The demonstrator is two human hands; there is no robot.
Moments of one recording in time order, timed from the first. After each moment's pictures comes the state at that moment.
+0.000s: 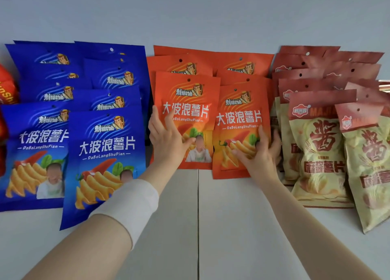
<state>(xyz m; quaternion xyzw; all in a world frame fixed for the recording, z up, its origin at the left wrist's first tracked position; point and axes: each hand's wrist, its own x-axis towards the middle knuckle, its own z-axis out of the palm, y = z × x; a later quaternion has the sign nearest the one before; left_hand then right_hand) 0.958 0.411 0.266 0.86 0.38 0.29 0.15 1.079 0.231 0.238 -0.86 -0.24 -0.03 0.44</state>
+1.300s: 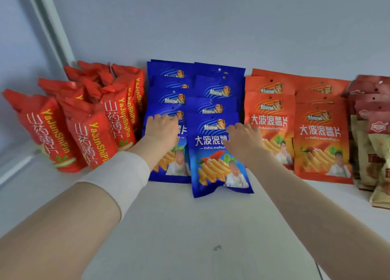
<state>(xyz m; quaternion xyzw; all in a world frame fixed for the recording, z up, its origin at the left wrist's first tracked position) 0.722 0.559 0.352 0.93 0.36 0.03 -0.11 0.858 0.416 0.348 -0.88 -0.46 -0.10 -0.04</state>
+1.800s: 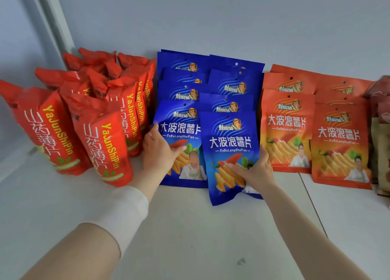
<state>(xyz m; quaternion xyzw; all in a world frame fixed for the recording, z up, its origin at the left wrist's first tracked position) 0.693 0.592 0.270 0.79 0.46 0.29 0.28 0.852 0.408 0.255 -0.88 -0.20 0.14 0.41</state>
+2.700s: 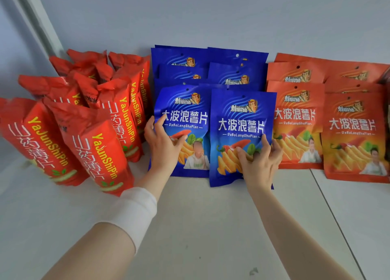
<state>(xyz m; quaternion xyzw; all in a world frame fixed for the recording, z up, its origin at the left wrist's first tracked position) 0.716 0.604 0.260 0.78 0.38 0.43 0.27 0.841 0.442 0.236 -0.86 -0.18 -0.13 0.46</state>
